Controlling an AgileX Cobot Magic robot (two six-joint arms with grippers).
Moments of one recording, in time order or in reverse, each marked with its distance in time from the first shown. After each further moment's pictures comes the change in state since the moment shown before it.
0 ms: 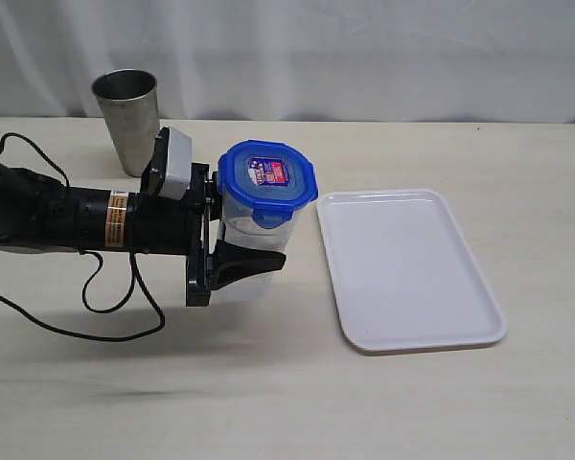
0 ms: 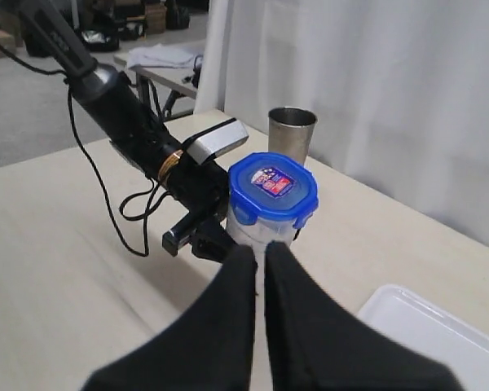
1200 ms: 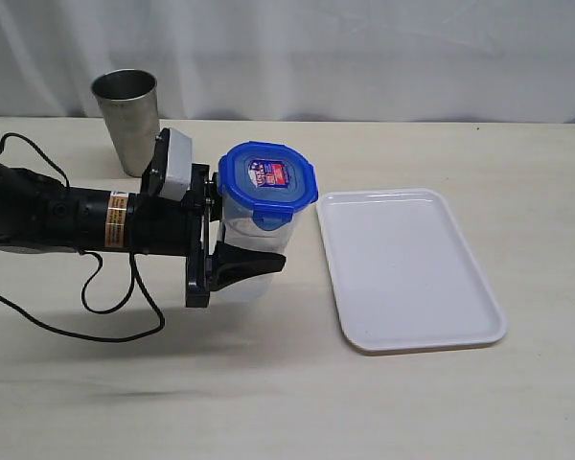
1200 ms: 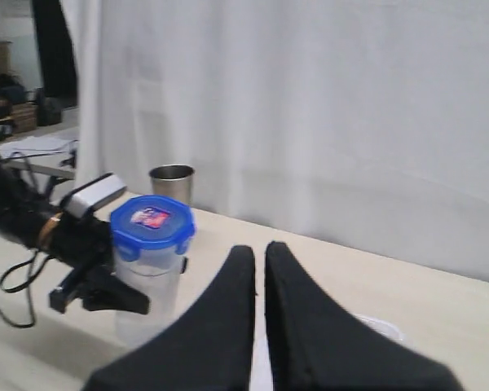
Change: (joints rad) left arm 0.000 0.000 0.000 0.007 0.000 0.000; right arm -0.358 -0.323 0.082 0.077 0.068 0.004
